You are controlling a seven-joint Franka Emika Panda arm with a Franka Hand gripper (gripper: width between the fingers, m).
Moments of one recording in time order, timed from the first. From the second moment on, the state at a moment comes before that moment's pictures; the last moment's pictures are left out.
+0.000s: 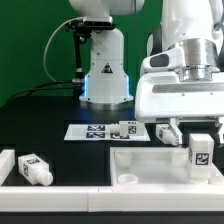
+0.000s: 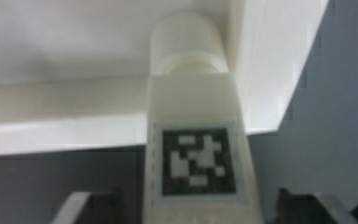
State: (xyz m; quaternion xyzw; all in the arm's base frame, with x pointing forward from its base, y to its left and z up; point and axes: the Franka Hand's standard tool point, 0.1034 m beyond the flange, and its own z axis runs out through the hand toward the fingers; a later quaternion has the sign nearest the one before) arm 0.635 0.114 0.086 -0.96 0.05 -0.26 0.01
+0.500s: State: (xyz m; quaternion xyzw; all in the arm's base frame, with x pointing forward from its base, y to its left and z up) arm 0.642 0.106 0.084 -0.99 0.07 -0.07 0.02
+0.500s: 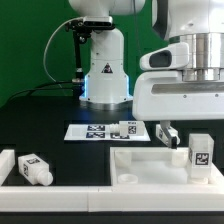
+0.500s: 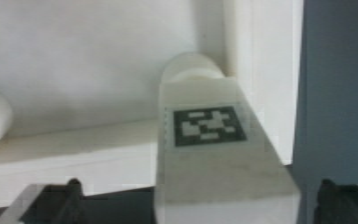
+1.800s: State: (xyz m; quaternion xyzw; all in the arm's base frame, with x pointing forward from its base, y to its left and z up) arm 0.641 0.111 0.084 -0.84 0.55 0.00 0.03
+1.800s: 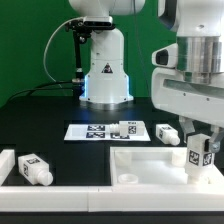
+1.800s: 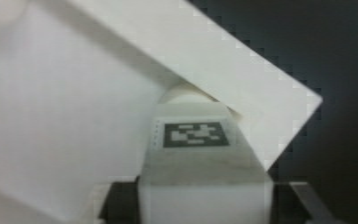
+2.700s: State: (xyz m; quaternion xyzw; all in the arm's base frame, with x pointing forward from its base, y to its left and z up) arm 0.644 0.112 0.084 -0.93 0.35 -0.01 0.03
